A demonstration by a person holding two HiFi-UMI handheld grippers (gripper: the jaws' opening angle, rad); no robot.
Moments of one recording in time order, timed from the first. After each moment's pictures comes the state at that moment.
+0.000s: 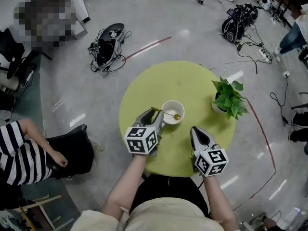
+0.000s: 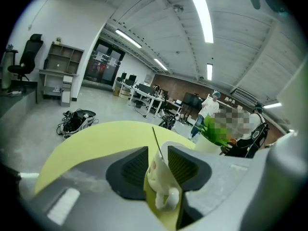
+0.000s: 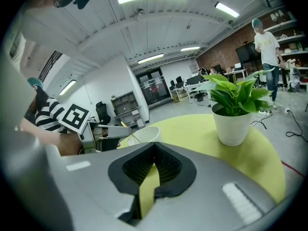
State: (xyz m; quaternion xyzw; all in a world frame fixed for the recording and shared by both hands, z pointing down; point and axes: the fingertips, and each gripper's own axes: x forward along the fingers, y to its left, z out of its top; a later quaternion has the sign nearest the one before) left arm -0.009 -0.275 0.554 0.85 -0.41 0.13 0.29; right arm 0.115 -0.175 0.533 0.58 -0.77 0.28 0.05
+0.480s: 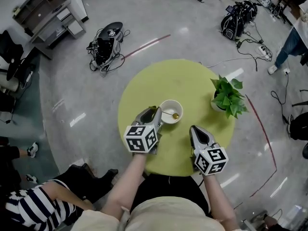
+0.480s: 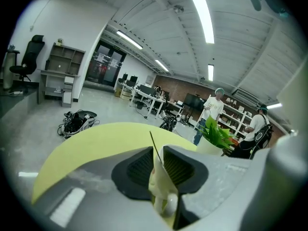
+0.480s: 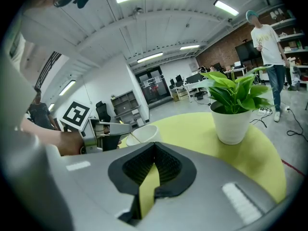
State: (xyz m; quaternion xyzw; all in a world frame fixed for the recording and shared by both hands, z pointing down) left arm -0.002 -0.281 0.554 0.85 -0.42 0.12 0.29; right arm 0.121 -0.176 0.541 0.58 -0.77 0.28 0.05
